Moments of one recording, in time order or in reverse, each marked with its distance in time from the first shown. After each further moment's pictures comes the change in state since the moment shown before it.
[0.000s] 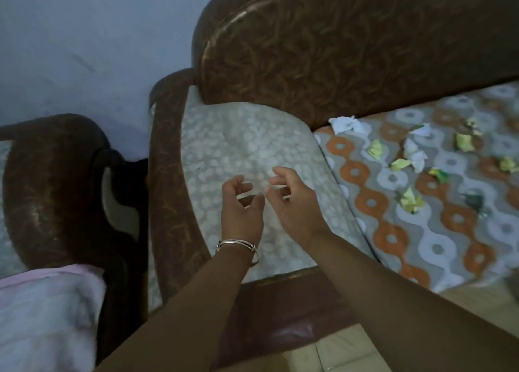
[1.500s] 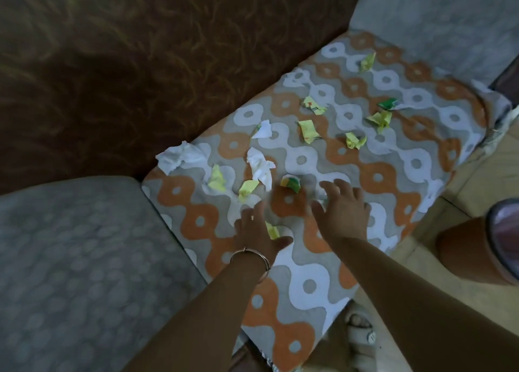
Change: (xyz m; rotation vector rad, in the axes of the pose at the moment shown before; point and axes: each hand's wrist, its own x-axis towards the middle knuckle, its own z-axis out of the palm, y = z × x) left_hand 0.020 -0.052 0.406 0.989 -0.772 0.169; right_hand 0.089 0.265 -0.335 -0.653 0.402 0.585
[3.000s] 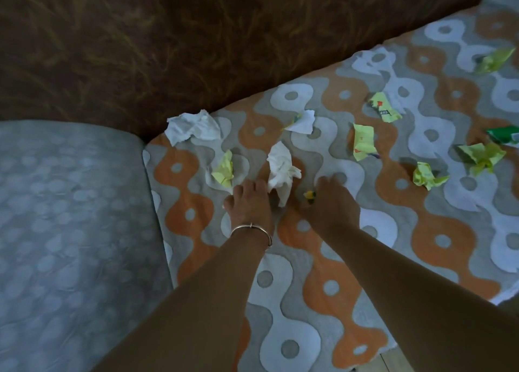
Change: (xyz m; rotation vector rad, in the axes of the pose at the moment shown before) left_hand 0.122 0.005 0.023 0.283 0.265 -0.292; right_hand 0.130 -0.027 0.064 -0.043 -0.287 -0.284
